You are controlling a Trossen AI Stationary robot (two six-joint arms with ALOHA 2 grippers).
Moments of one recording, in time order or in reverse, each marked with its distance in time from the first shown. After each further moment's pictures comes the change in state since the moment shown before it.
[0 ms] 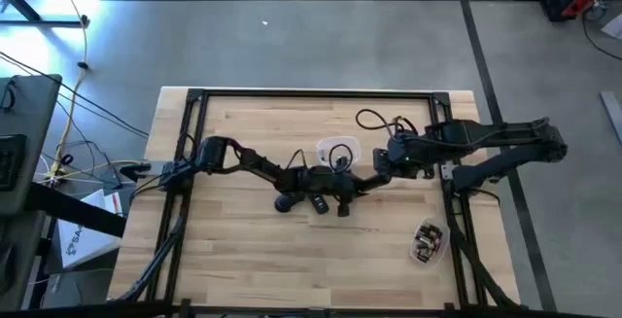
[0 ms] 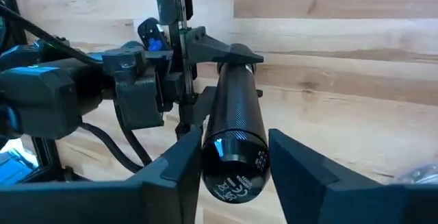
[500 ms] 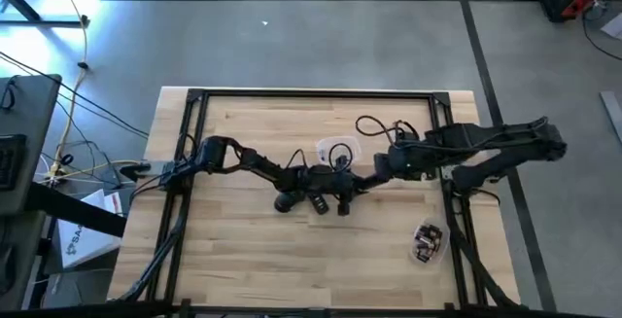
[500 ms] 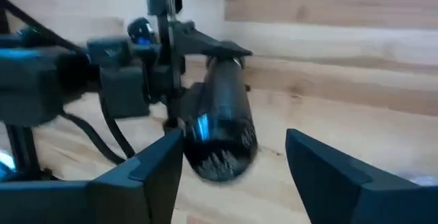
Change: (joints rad) left arm 0.002 0.000 0.000 0.002 -0.013 0.018; right arm 0.026 -0.001 -0.001 0.000 0.064 -0.019
